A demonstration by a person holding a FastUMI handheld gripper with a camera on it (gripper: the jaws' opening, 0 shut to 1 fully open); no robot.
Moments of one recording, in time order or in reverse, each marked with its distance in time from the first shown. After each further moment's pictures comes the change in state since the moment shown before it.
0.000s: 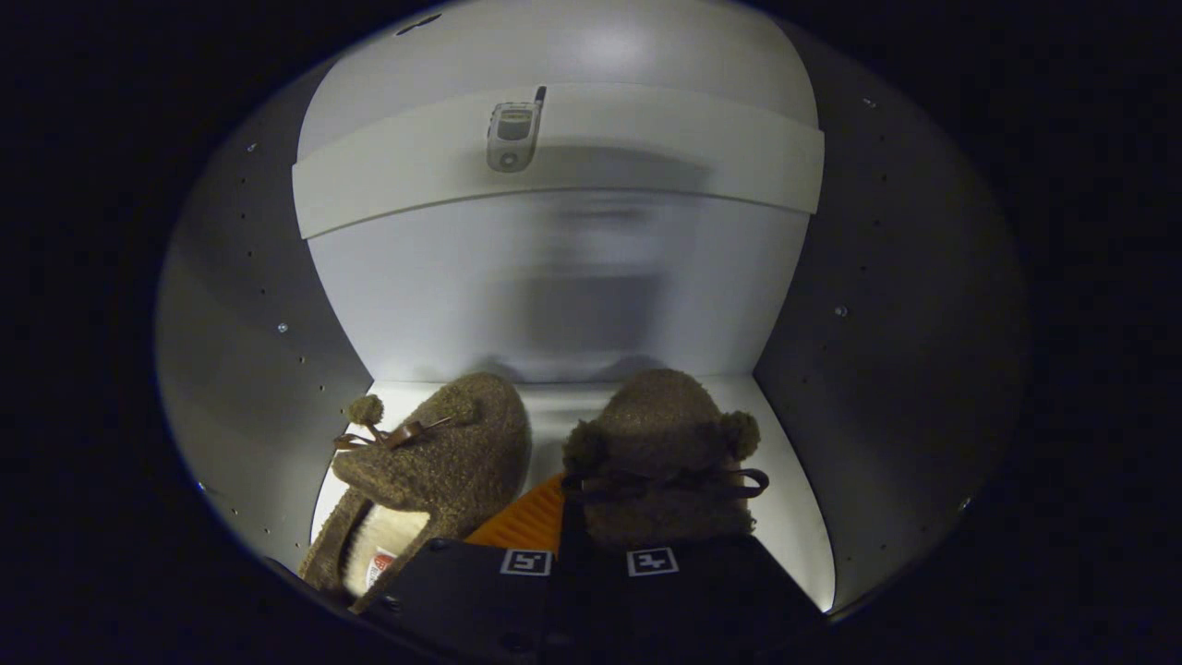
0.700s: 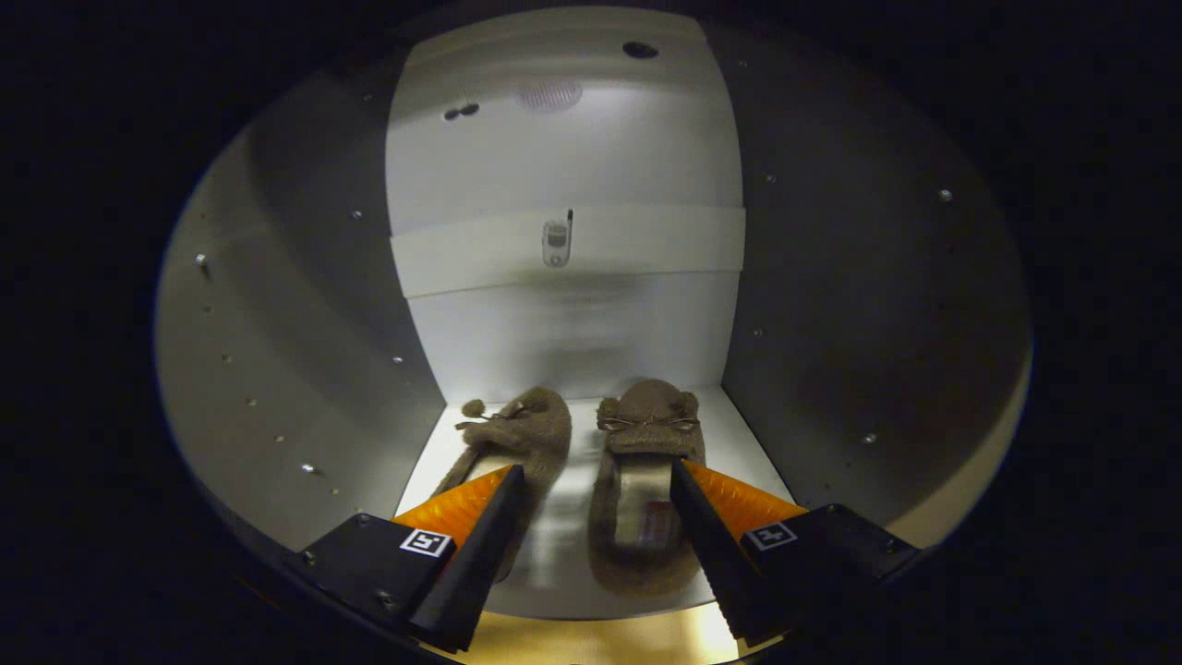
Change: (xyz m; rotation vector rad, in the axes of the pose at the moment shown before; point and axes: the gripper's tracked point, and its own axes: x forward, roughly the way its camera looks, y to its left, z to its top) arm -0.131 0.016 0.010 0.074 -0.200 0.057
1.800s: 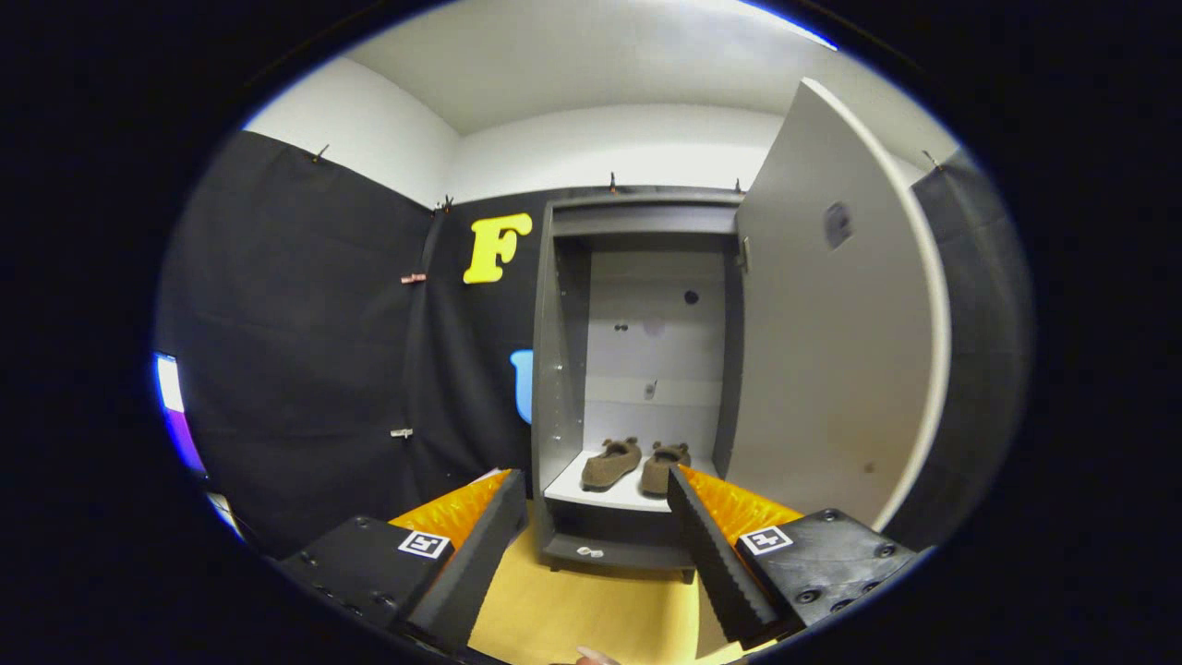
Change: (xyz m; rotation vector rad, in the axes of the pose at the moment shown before) arm -0.472 -0.022 -0.036 -0.156 -0.506 0.265
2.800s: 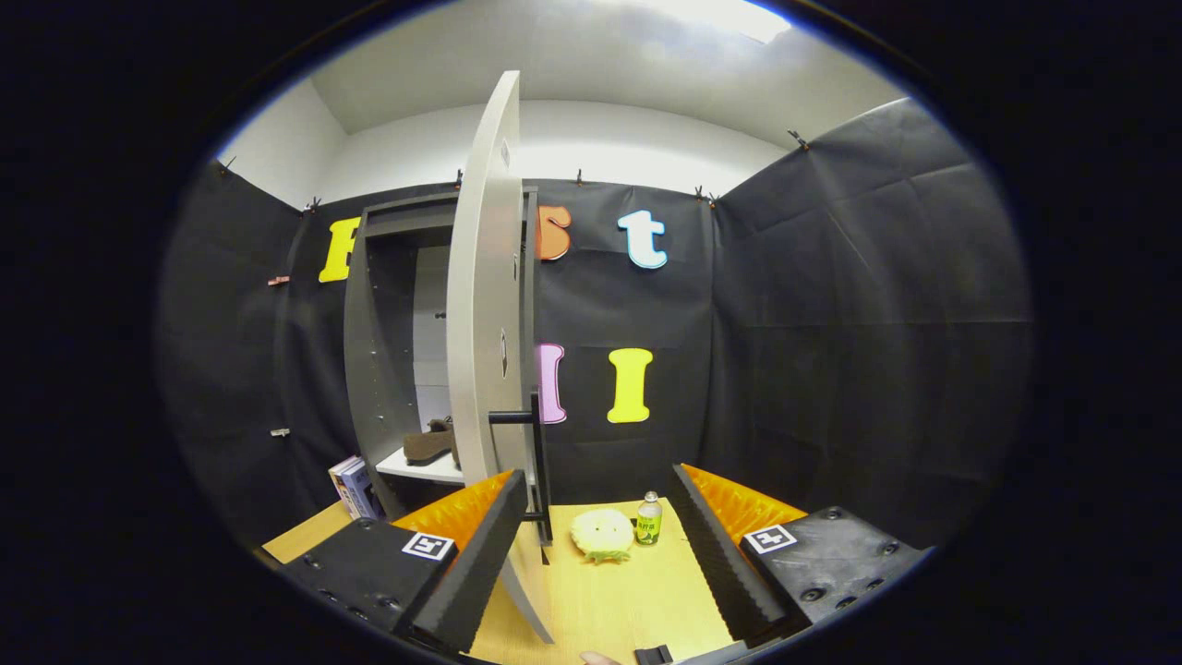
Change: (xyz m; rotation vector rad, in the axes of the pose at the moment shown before) arm -0.061 -0.228 -0.034 0.043 0.066 -0.356
